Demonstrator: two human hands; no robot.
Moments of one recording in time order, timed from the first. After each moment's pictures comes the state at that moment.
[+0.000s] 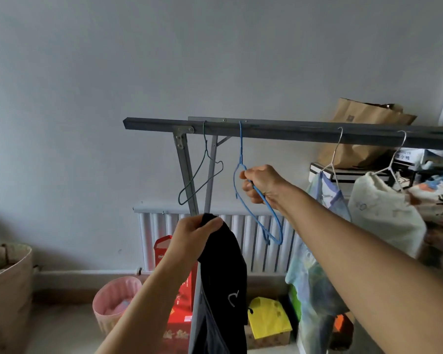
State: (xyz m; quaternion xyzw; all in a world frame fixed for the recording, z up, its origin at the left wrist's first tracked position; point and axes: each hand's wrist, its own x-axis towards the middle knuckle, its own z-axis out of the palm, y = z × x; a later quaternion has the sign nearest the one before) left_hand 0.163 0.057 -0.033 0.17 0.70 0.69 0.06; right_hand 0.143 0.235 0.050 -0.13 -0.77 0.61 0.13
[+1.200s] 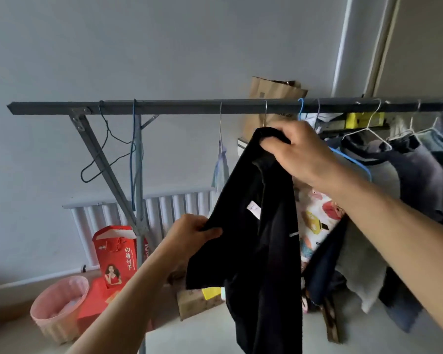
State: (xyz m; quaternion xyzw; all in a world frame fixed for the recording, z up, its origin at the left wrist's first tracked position) left_hand 0.279 0.183 -0.072 0.35 0.83 0.41 0.10; right_hand 0.426 0.348 0.071 -0.04 -0.88 0.30 0.37
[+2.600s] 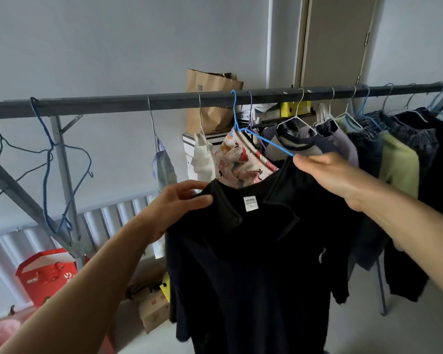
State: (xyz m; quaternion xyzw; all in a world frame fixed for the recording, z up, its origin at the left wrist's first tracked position) left_hand 0.298 0.264 -0.020 0.44 0.65 0.54 0.29; right_hand 0.530 0.442 0.027 -0.35 -0.78 0.41 0.32
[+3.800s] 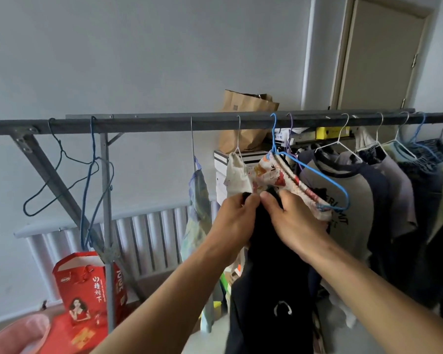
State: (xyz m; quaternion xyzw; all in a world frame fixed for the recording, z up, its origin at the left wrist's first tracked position) left_hand 0.353 0.293 0.005 0.34 0.67 0.63 0.21; right_hand 0.430 0.376 0.002 -0.29 -0.84 0.31 0.34
